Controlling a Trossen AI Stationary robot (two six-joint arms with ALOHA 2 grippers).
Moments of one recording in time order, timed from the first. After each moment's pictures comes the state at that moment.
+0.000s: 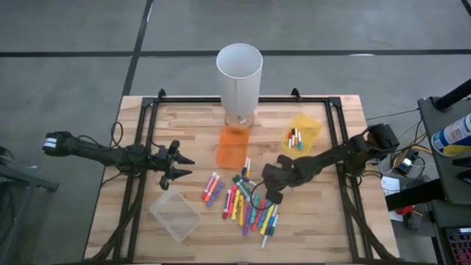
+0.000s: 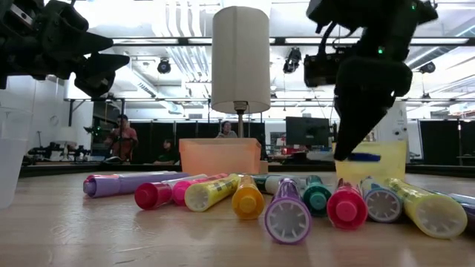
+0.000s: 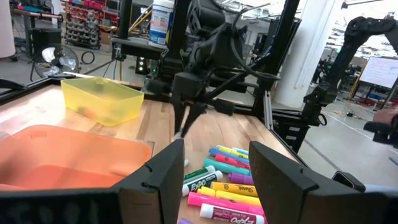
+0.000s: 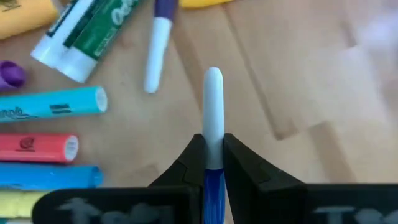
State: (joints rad) left arm -0.15 0.44 0.02 0.47 -0.02 -0.21; right arm 0.26 1.64 0.96 -0.56 0.23 0.63
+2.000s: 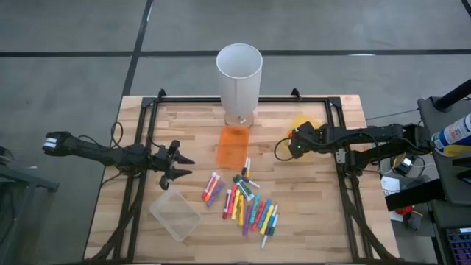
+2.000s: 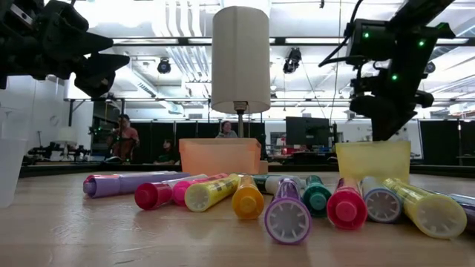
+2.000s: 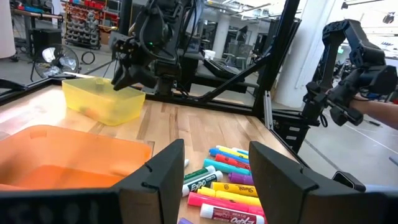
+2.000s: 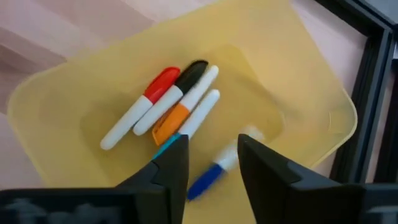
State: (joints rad) left arm -0.15 0.44 0.02 0.47 -0.02 -0.21; right arm -0.18 1.19 0.65 -0.82 0.55 0.83
